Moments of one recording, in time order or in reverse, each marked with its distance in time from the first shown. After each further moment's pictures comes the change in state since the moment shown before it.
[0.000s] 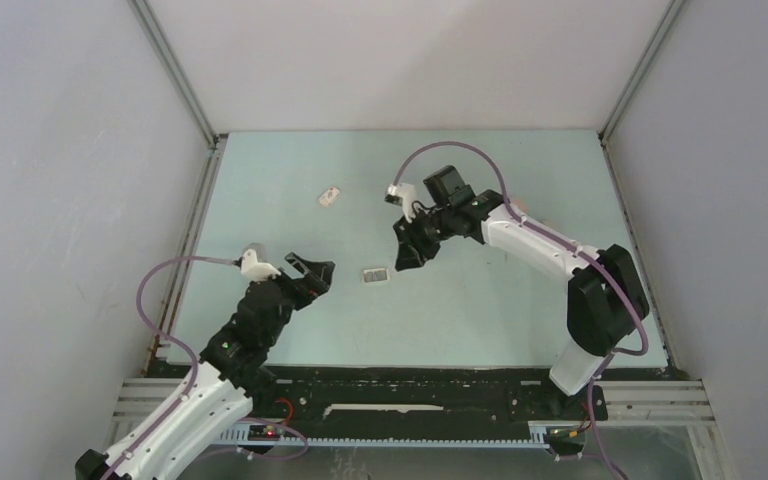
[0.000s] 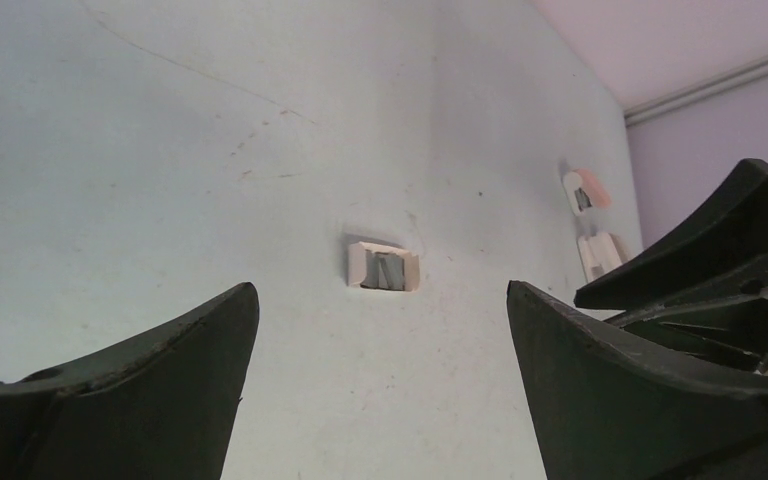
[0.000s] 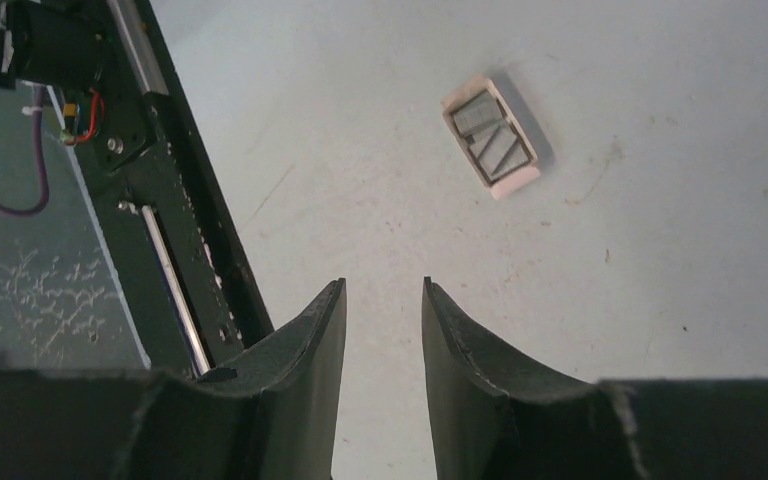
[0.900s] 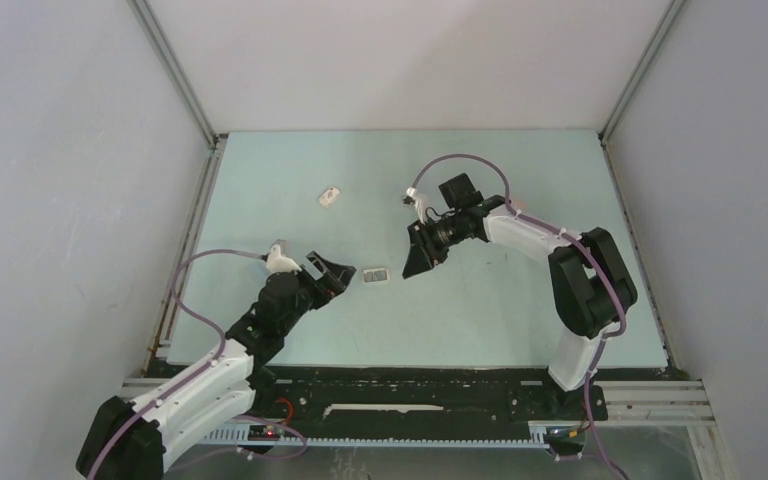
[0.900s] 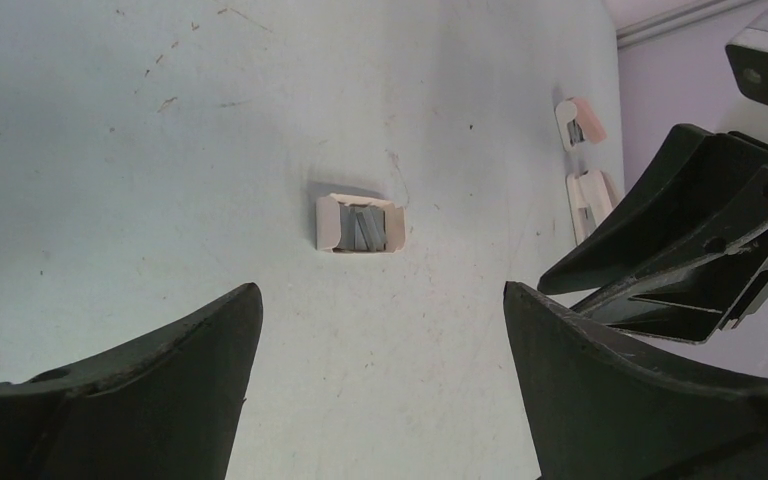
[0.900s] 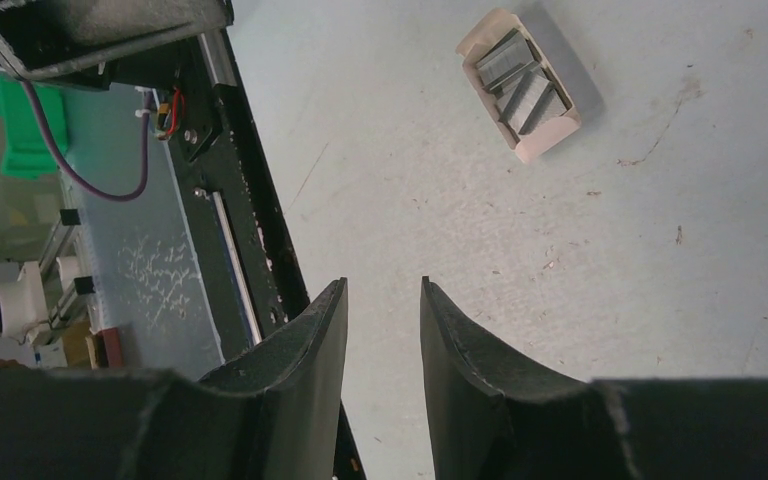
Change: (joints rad) left arm 0.029 0.304 -0.093 0.363 0.211 -0.072; right arm -0.159 0.092 -0.124 0.093 -0.293 0.043
